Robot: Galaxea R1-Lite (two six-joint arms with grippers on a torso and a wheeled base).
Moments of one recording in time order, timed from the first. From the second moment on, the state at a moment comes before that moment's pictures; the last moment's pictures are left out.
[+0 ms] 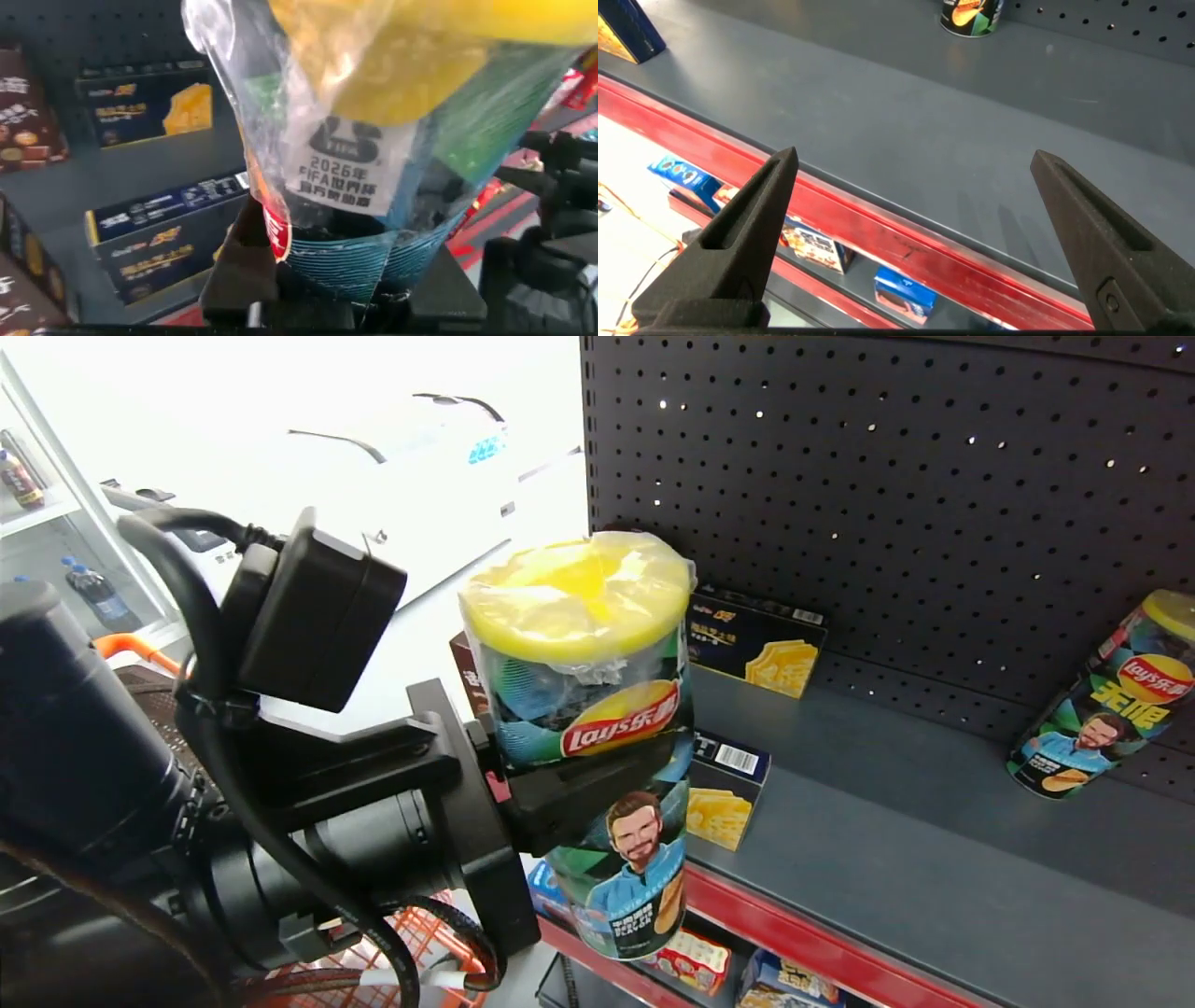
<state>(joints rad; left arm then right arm) -0.83 1.42 -0.66 -0.84 -0.24 -0.03 0.00 0.00 0.00 0.00 -0.01 -0.01</state>
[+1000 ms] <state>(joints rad) -0.88 1.50 -0.68 -0.88 -0.31 -0.01 0.00 0.00 0.00 0.00 -0.01 -0.01</state>
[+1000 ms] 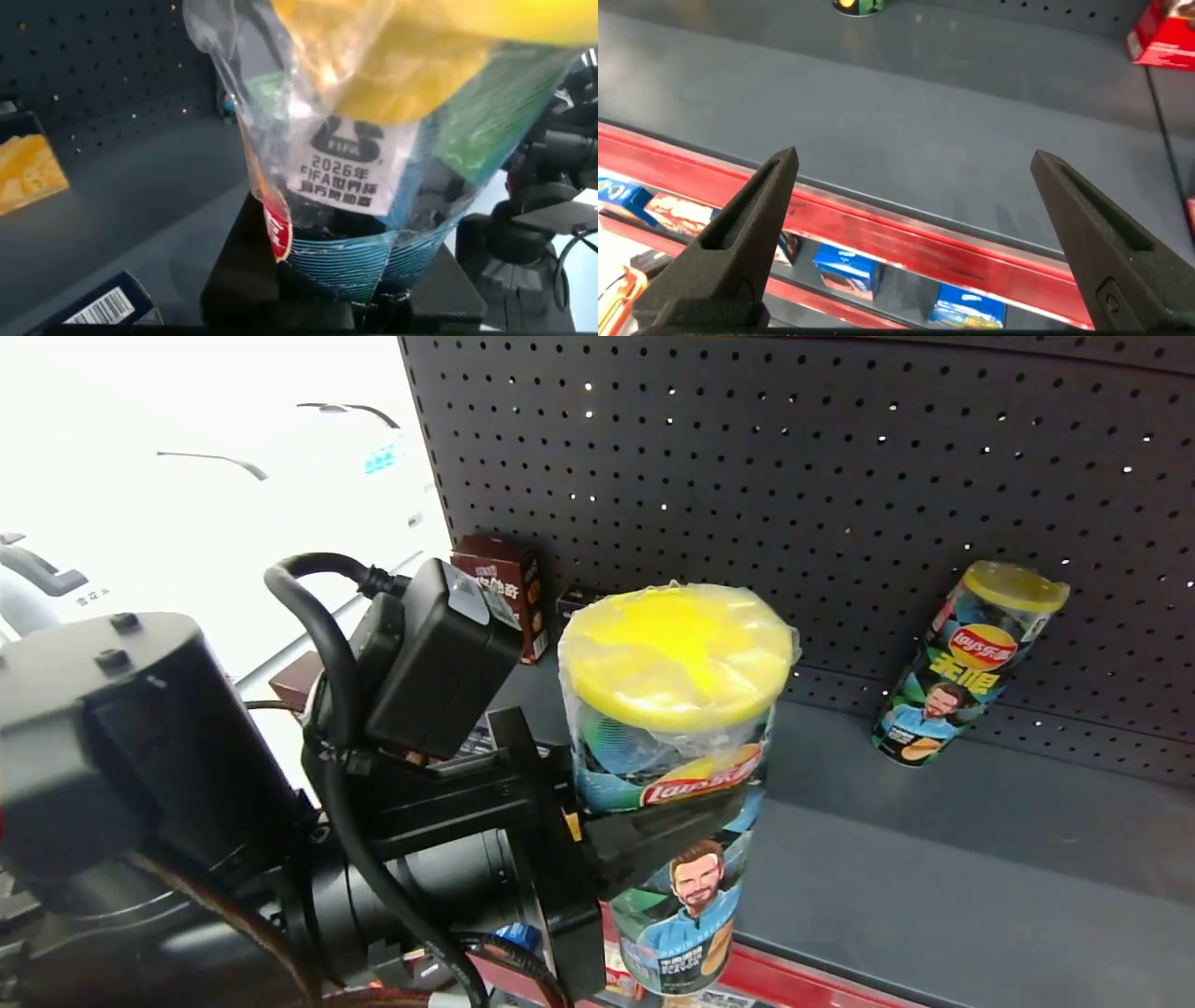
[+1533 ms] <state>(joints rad) -0.88 1.51 -0.68 -0.87 -0.31 -0.01 0.00 0.00 0.00 0.00 -0.01 -0.01</state>
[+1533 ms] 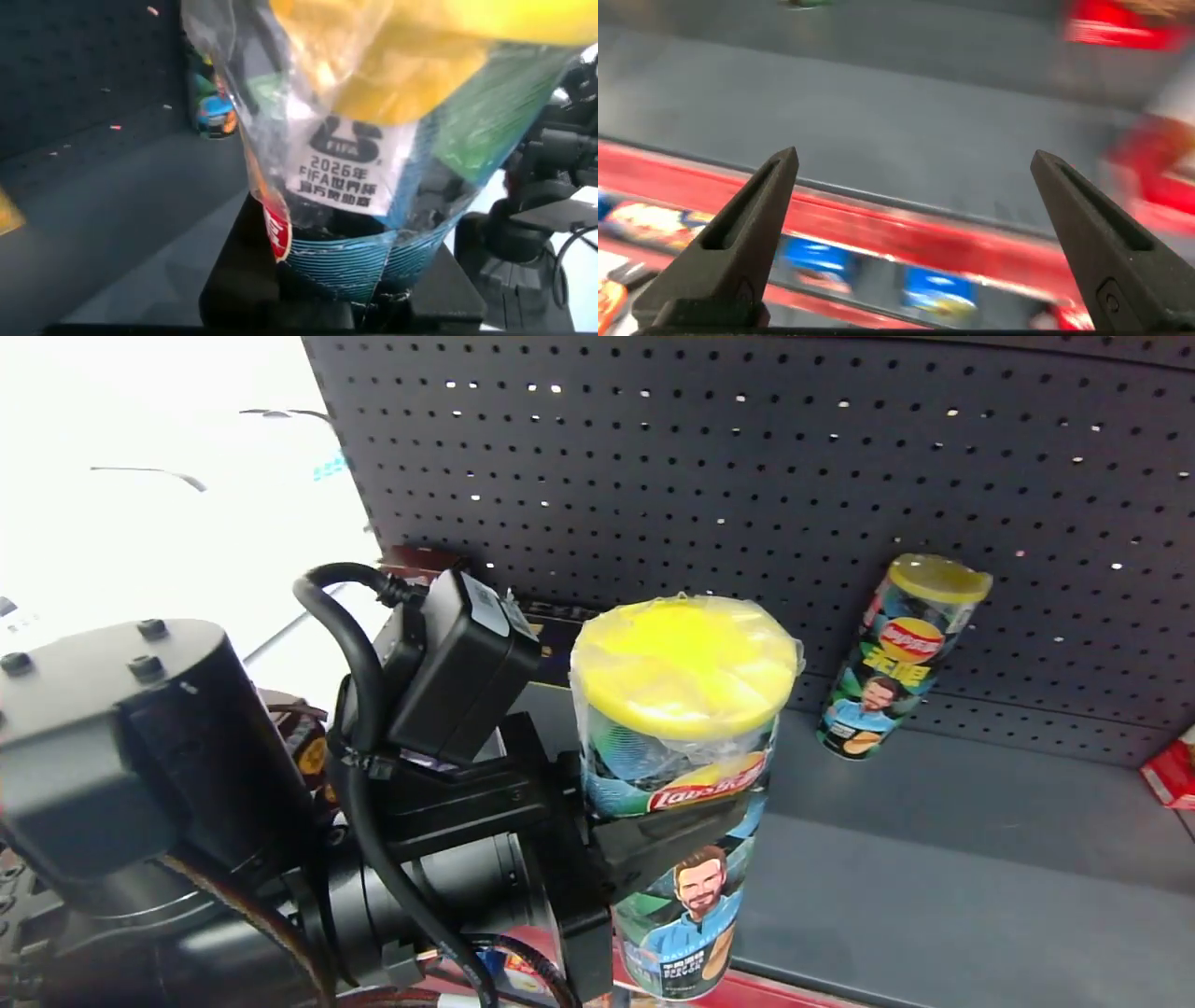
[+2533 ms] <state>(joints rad) -0.81 1.49 -0.66 -0.88 -0.31 -0.01 0.00 0.00 0.00 0.00 -0.01 0.00</state>
